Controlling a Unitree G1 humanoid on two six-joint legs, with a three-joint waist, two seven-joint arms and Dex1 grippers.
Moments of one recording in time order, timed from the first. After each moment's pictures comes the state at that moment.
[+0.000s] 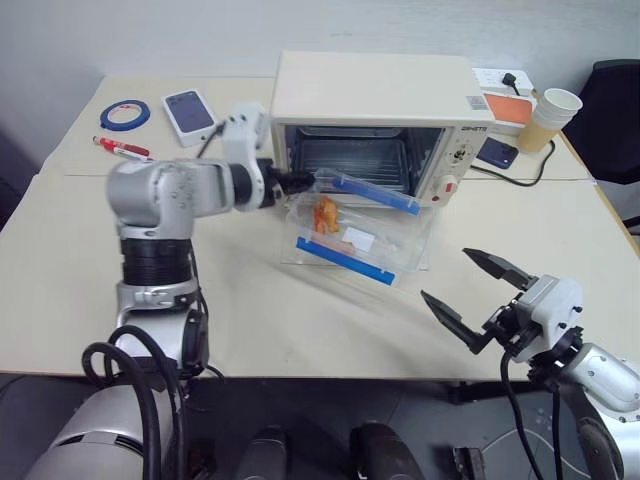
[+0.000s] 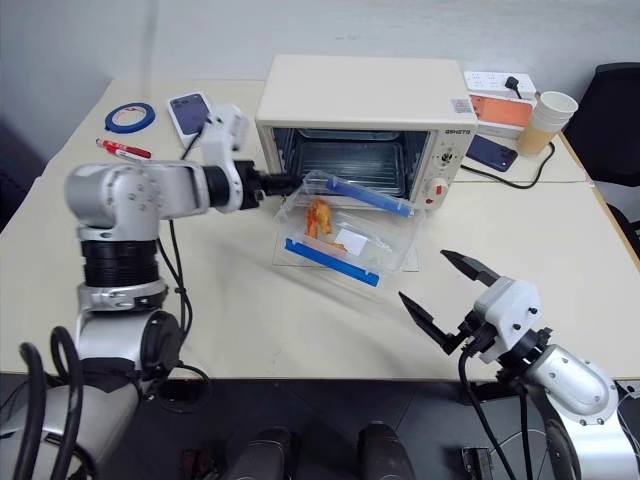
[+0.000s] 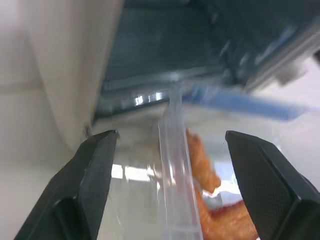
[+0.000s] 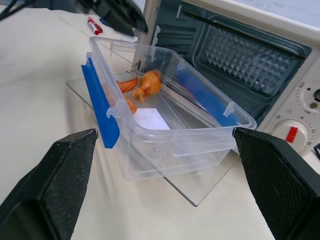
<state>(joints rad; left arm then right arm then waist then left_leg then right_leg) -1.08 0.43 0.19 0.13 -0.50 1.32 -0.40 0.19 -0.59 -0.29 -0.57 0.44 0.07 0.69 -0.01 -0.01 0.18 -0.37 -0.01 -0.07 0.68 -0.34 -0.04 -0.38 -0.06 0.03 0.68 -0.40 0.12</state>
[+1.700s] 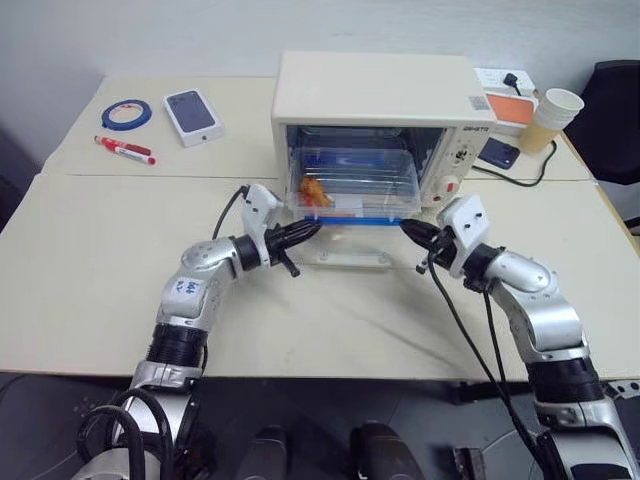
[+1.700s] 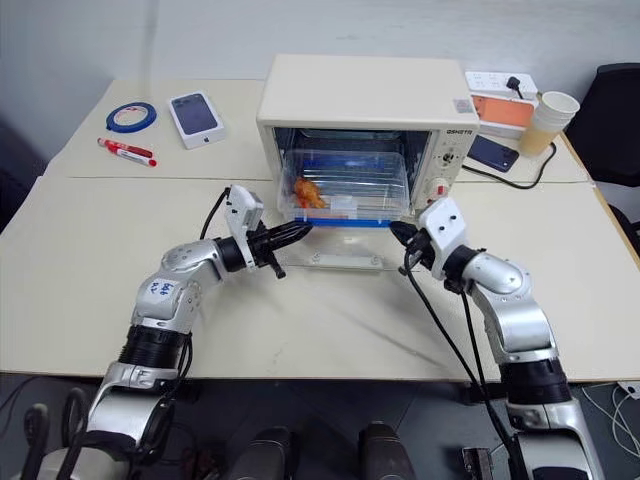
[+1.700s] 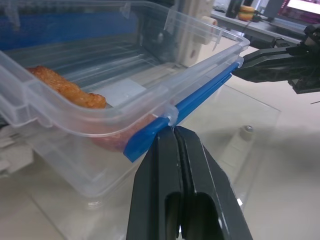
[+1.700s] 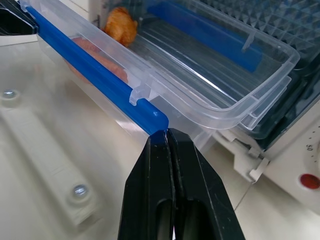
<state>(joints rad) -0.67 0.30 -0.02 0.25 -0.31 0.36 -0.70 -0.49 -0.53 0.00 0.06 0.21 0.23 0.66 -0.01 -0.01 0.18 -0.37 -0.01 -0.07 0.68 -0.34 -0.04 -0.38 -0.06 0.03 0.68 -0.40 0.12</state>
